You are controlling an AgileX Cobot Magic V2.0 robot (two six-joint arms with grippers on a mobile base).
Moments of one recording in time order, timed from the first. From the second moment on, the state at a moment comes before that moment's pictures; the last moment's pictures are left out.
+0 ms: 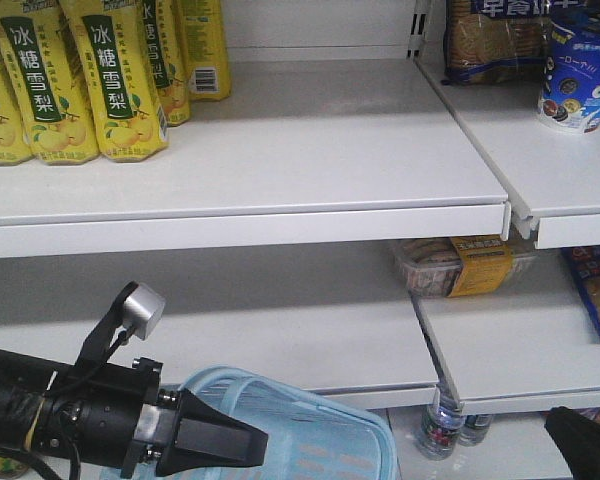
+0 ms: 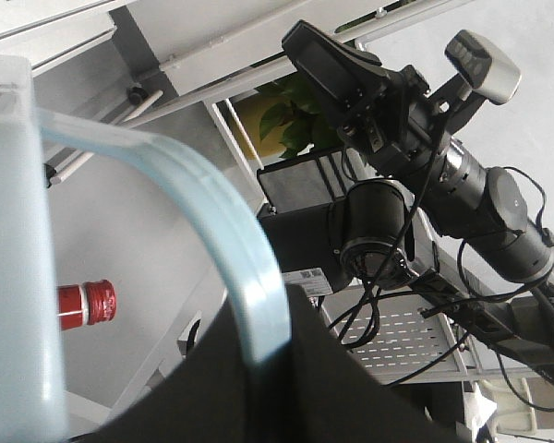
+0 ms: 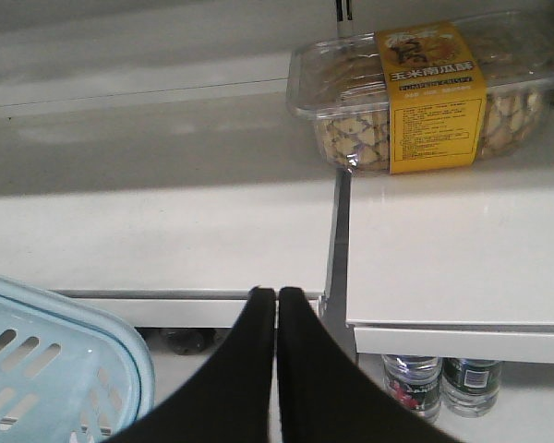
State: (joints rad) left arm -0.32 1.40 -0.59 1.63 -1.14 -2.12; right arm 0.22 0.47 -0.03 1.32 0.06 -1.10
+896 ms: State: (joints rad) left arm -0.33 1.16 -0.59 1.49 -1.13 -2.12; right arm 0.22 0.47 -0.03 1.32 0.06 -1.10
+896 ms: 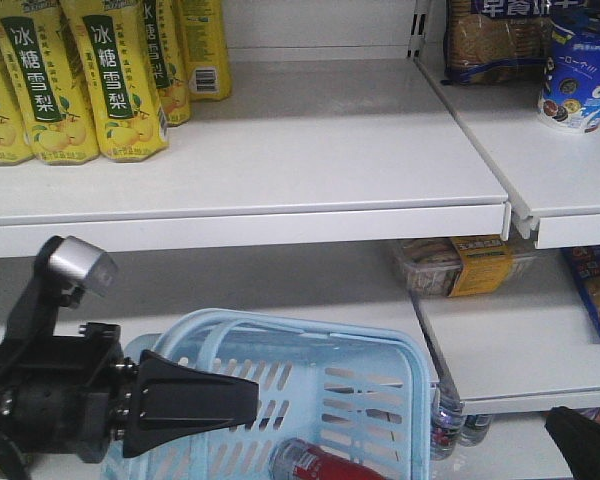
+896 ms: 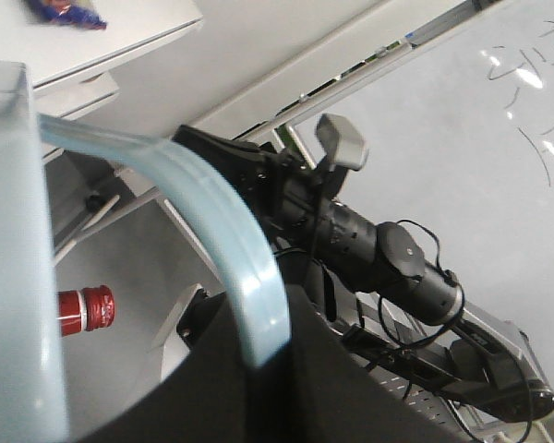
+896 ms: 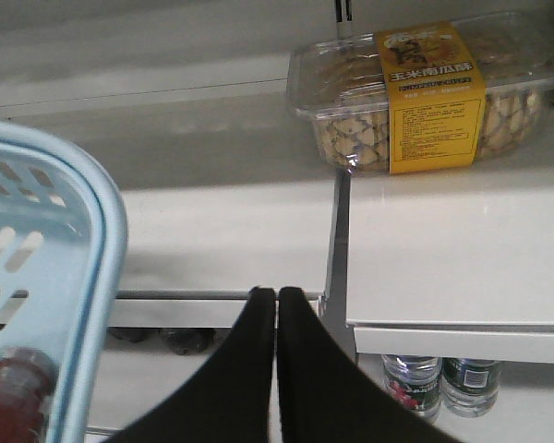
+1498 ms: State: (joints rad) left arm -0.33 0.99 -0.59 1.54 -1.09 -2.13; right arm 0.22 0.47 -0.03 1.32 0.06 -1.10
